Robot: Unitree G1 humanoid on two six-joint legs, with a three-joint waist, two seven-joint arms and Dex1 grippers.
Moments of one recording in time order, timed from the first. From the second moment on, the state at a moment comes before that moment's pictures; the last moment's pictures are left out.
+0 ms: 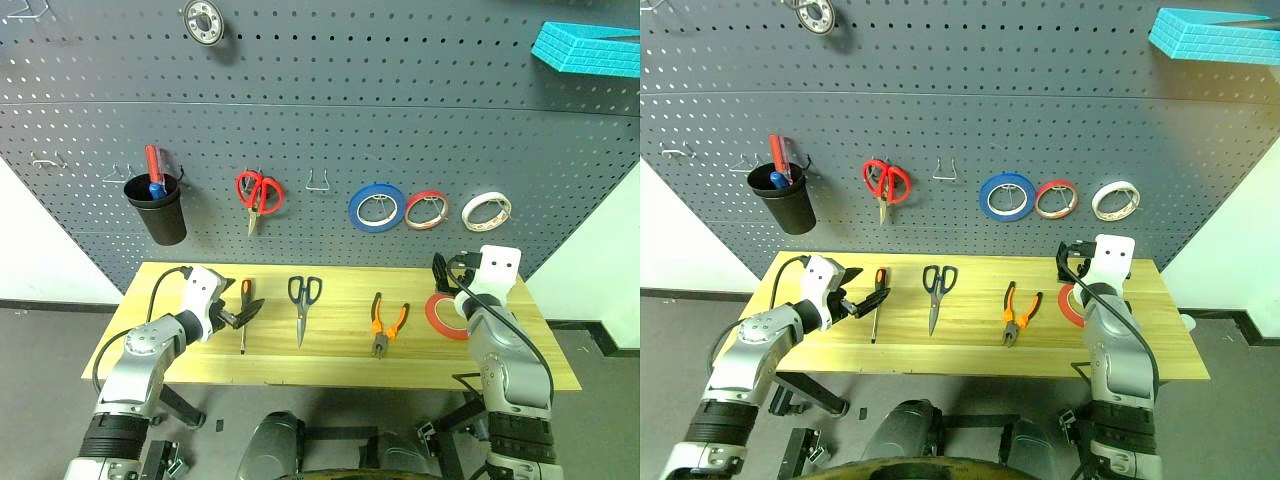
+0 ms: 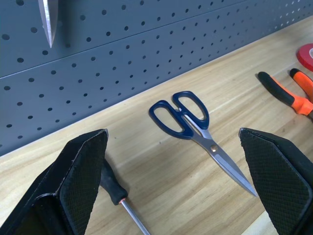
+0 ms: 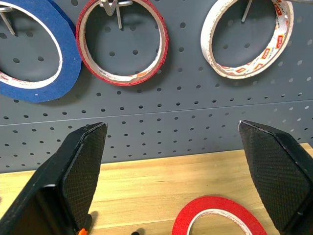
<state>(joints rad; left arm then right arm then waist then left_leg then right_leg) -0.06 0.46 0.04 0.07 -0.23 0.26 -0.69 -0.09 -0.15 -0.24 -0.15 0.16 0.43 0.03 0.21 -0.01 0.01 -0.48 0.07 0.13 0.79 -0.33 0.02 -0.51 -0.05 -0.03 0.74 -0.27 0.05</state>
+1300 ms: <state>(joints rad) -0.13 0.46 0.02 0.01 -0.23 0.30 -0.69 -0.27 -0.29 -0.16 0.17 0.12 0.81 0.07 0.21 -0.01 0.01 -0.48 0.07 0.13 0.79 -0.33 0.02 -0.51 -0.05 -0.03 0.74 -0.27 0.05</state>
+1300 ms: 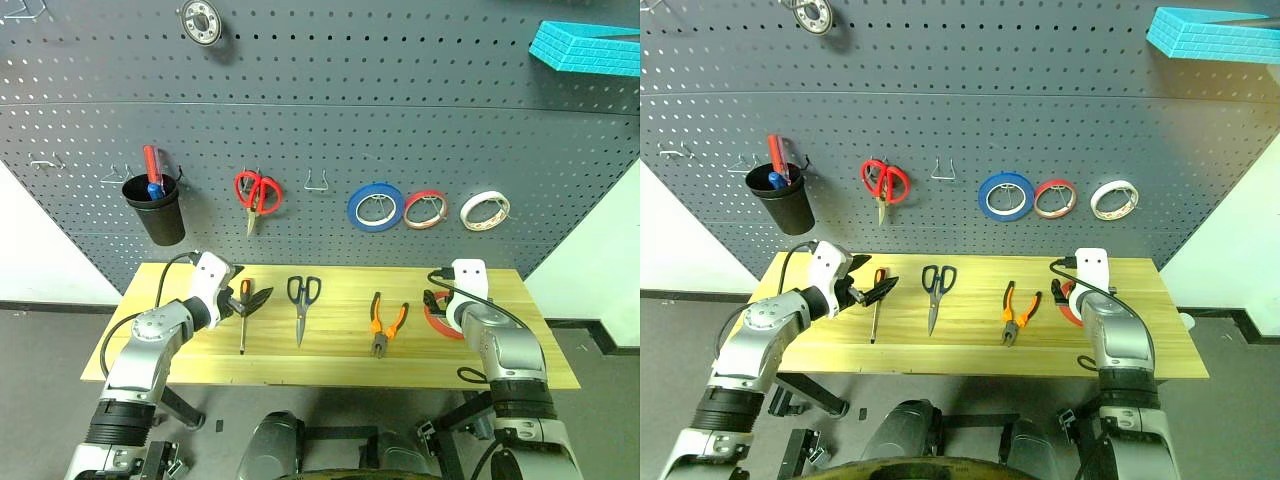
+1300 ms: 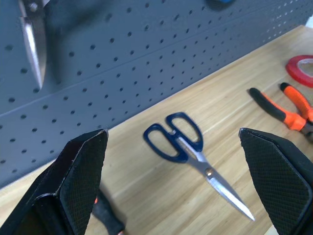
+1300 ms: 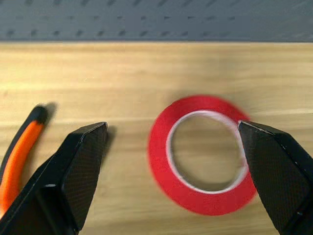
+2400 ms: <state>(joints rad) -0.34 0.31 -0.24 0.30 -0.09 0.19 -0.76 -0.38 -0.32 -0.11 0.44 0.06 0.67 0.13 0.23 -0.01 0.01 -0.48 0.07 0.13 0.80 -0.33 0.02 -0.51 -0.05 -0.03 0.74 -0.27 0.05</state>
